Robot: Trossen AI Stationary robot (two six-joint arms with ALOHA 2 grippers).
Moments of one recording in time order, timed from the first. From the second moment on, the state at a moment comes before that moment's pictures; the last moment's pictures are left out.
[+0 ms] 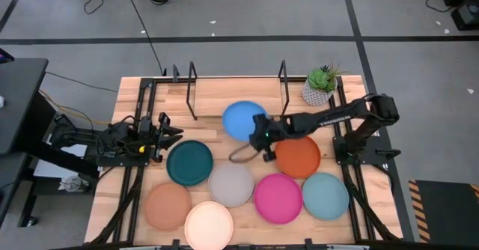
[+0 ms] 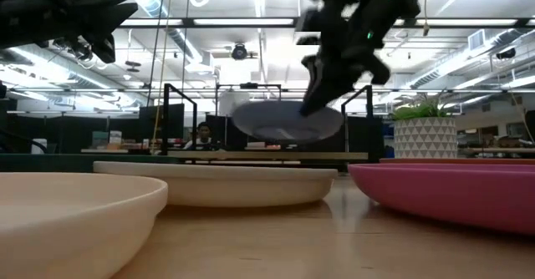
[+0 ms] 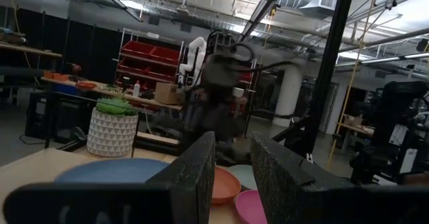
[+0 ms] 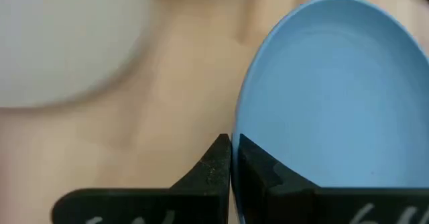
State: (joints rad) left arm -0.11 0.12 0.01 0.41 -0.18 -0.20; right arm -0.02 1.62 1.02 -0.30 0.12 -0.35
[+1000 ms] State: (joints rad) left arm -0.11 0.12 0.01 0.41 -0.18 -0.20; right arm -0.26 1.62 0.94 -0.23 0.18 -0.42
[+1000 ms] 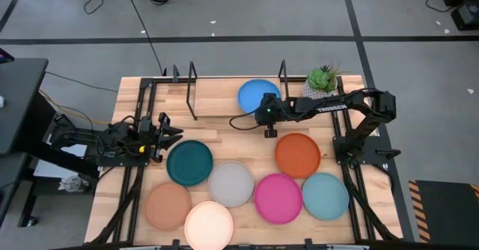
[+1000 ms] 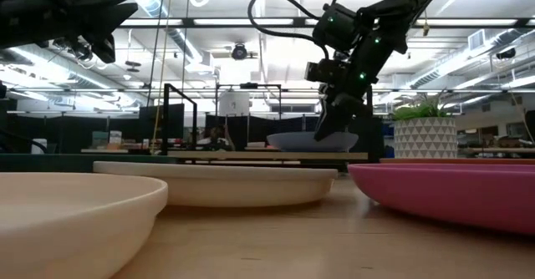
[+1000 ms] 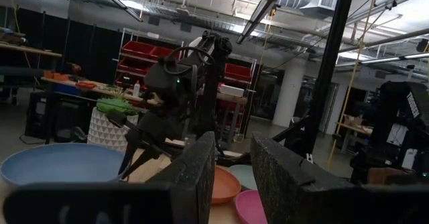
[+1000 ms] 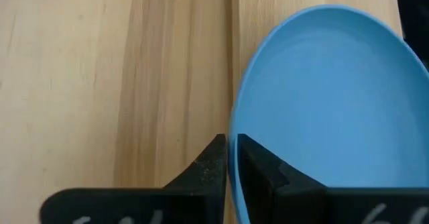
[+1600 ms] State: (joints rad) left arm -0.11 0.12 0.01 0.41 -0.18 -0.20; right arm -0.27 1.62 0.94 -0.23 0.29 -0.42
